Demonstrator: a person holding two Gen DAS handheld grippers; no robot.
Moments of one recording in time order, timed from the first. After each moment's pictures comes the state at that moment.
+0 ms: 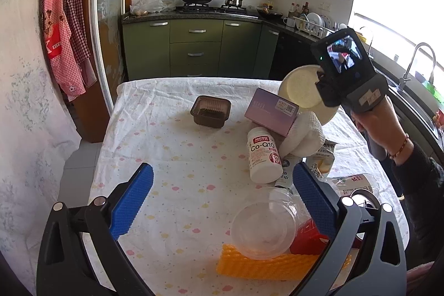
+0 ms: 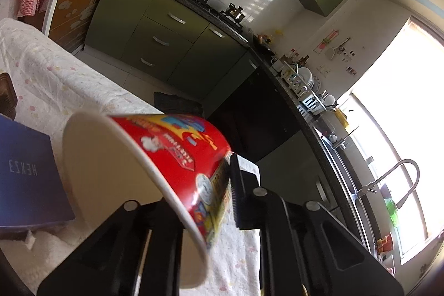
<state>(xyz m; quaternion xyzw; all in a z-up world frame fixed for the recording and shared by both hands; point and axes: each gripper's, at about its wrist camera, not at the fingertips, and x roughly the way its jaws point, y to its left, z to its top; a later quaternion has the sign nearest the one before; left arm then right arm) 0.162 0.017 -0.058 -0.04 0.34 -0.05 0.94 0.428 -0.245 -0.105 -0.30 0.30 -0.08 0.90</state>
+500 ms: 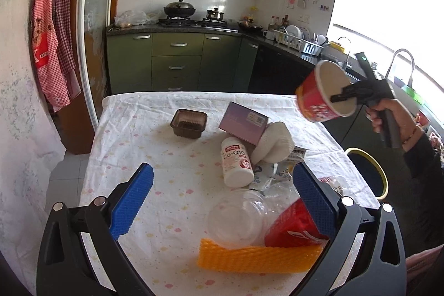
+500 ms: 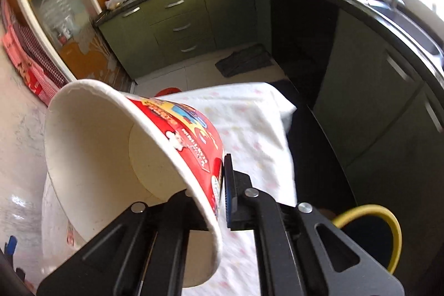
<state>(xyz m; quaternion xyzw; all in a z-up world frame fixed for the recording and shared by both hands) 0.132 0.010 -0.036 -0.05 0.31 -0.10 0.95 0.407 -0.455 -0.063 0.10 0.47 0.04 0.88</state>
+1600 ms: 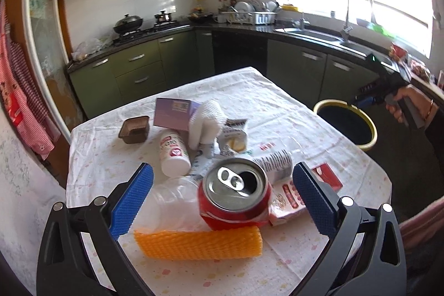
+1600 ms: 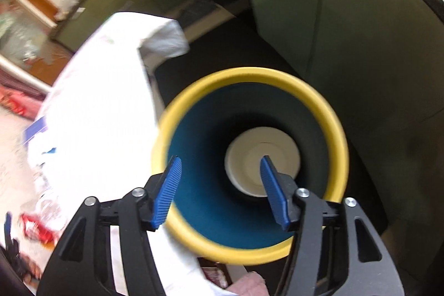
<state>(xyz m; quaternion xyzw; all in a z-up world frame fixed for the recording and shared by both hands) 0.090 -0.099 -0.038 0.10 0.31 -0.18 0.93 0.270 -0.615 -0.152 0.19 0.53 0.01 0.83</state>
